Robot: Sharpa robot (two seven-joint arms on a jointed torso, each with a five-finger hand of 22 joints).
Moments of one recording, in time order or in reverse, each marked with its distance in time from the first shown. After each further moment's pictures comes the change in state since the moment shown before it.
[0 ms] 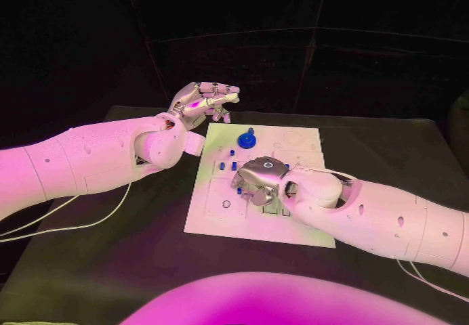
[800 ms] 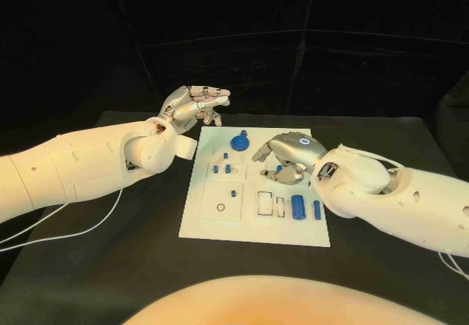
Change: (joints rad) left arm 0.000 -0.007 0.000 -0.002 0.000 0.005 -0.003; left_hand 0.000 0.000 -0.006 0.000 0.000 0.000 0.000 0.000 0.000 0.000 0.000 0.000 0.000 0.000 0.000 0.000 -0.002 0.000 0.000 0.000 0.000 -0.001; right arm 0.083 -0.238 0.045 0.161 0.088 -0.135 -0.015; right_hand -0.010 -0.010 -0.044 0.014 0.012 0.007 -0.026 0.006 0.006 0.021 -0.016 0.058 0.006 0.006 -0.006 0.029 0.006 0.006 0.028 -0.002 0.021 0.042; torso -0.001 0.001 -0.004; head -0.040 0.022
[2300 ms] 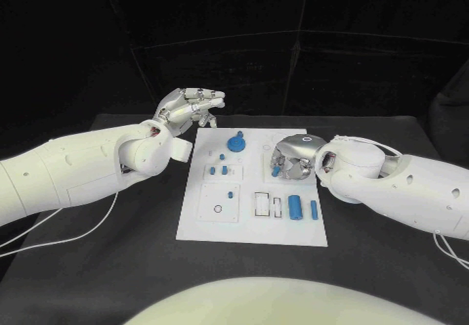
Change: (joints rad) left arm 0.000 0.001 0.000 -0.002 0.000 0.007 -0.002; left_hand 0.000 0.000 0.000 0.000 0.000 0.000 0.000 0.000 0.000 0.000 0.000 0.000 0.000 0.000 0.000 0.000 0.000 0.000 0.000 0.000 0.000 0.000; right arm 0.019 0.027 0.000 -0.123 -0.011 0.264 -0.063; right_hand 0.067 0.051 -0.081 0.011 -0.018 0.067 -0.026 0.017 0.006 0.116 -0.034 0.034 -0.002 0.002 -0.024 0.034 -0.006 0.000 0.043 -0.022 0.024 0.048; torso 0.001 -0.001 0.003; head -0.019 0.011
